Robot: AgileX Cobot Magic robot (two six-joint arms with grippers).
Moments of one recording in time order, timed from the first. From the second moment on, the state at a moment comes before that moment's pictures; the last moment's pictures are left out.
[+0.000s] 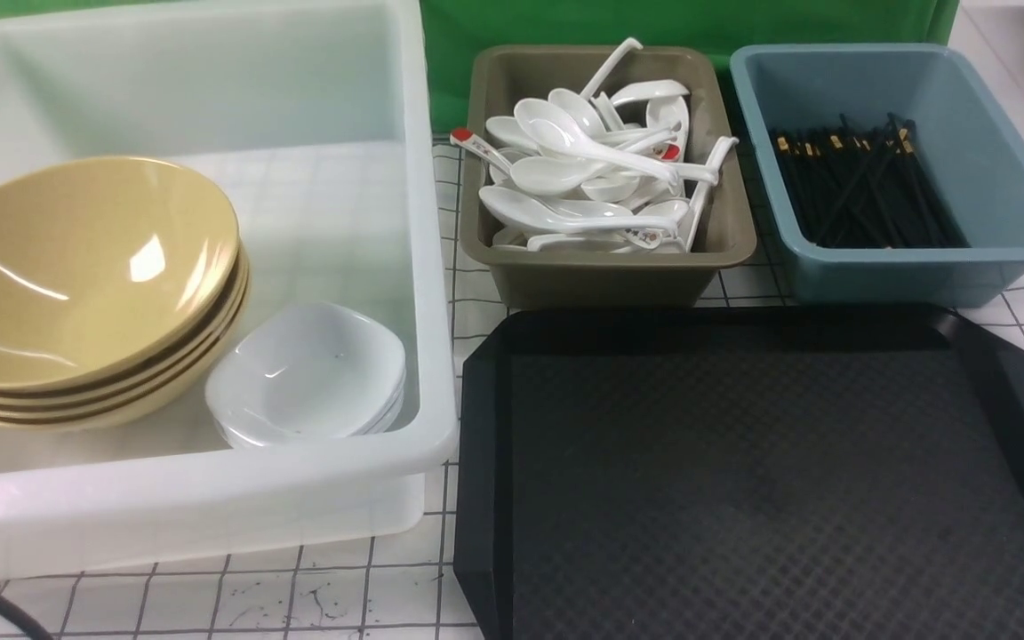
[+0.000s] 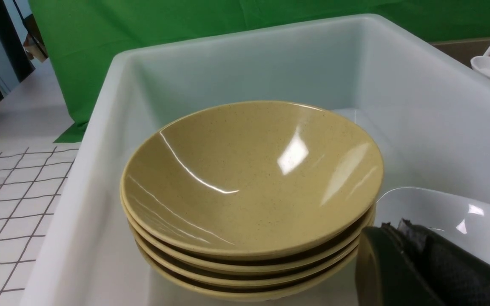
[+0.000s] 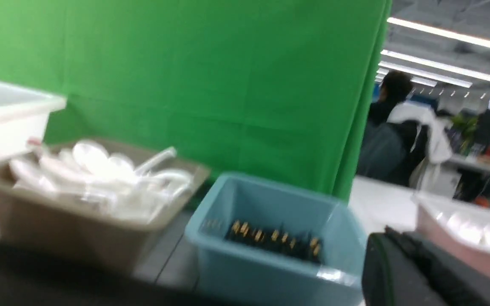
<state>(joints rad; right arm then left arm) 0.10 0.00 0.02 0.10 -0.09 -0.33 -0.18 0.25 -0.29 0.55 0.35 -0.45</state>
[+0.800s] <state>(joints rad) -0.04 -0.01 0.03 -0.04 0.31 -0.06 -0.18 0.25 -0.29 0.55 0.36 -0.45</state>
